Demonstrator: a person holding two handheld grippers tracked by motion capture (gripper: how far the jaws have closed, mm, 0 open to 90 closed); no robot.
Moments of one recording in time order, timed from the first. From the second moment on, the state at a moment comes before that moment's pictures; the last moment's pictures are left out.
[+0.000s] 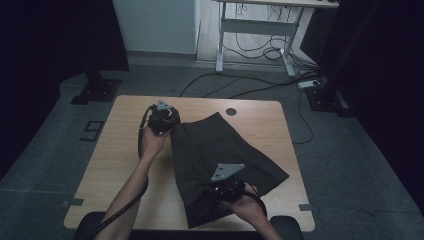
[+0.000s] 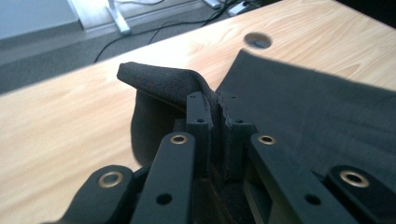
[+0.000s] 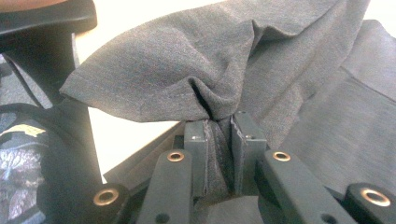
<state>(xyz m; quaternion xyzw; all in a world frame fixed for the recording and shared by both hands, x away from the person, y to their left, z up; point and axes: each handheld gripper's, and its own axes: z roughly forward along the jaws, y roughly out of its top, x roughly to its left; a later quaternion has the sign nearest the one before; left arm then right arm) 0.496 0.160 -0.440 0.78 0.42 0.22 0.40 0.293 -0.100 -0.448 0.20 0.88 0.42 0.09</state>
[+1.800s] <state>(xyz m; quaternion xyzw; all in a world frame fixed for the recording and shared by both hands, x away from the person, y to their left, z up) 0.485 0.085 -0.471 0.83 0.33 0.18 0.41 0.315 -0.258 -0.465 0.38 0.84 0.38 0.13</state>
